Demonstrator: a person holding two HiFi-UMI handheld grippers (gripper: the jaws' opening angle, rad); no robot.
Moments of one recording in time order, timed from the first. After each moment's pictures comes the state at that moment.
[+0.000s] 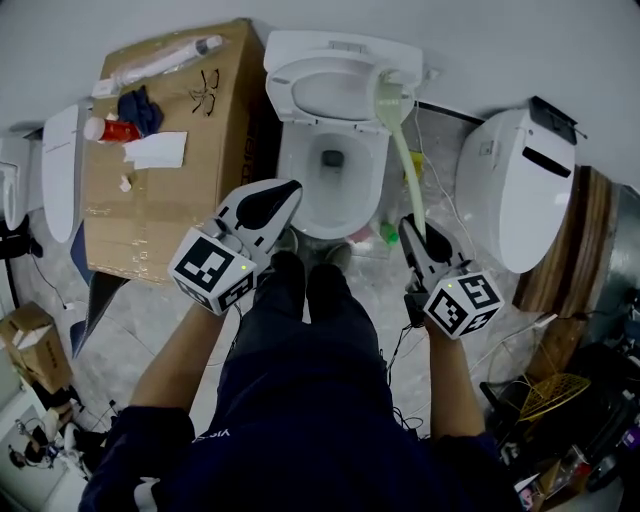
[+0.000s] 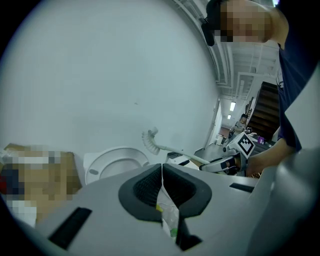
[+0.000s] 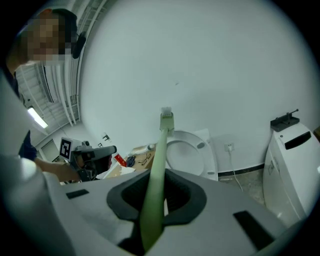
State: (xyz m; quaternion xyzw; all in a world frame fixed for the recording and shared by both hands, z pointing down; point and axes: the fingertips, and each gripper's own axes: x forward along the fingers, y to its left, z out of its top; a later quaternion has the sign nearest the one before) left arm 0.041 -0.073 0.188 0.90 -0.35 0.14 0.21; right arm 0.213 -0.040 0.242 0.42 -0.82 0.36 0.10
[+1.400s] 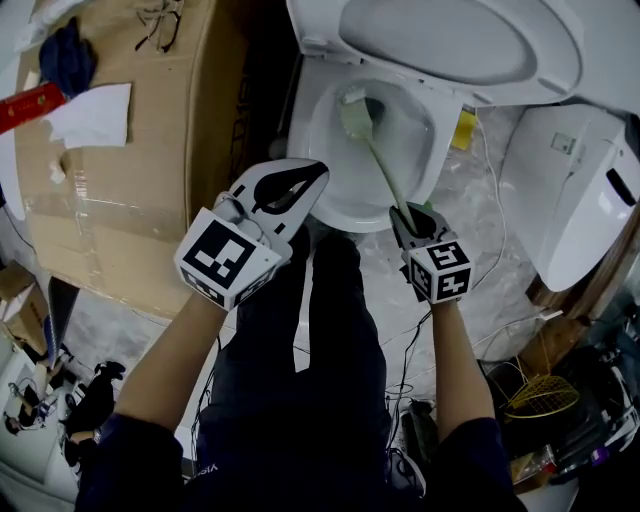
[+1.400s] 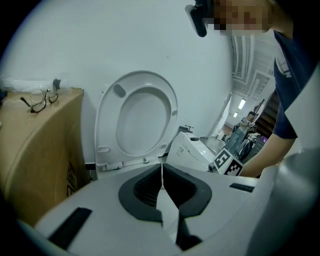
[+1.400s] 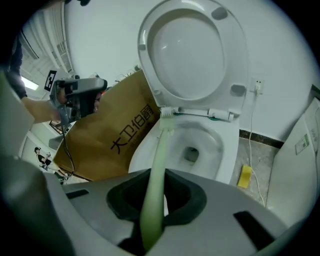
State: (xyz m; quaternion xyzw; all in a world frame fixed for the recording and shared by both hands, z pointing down) left arm -0.012 -0.099 0.452 0.87 -0.33 0.19 0.31; right arm 0.128 -0.018 0.593 0.30 -0.79 0.40 0.37
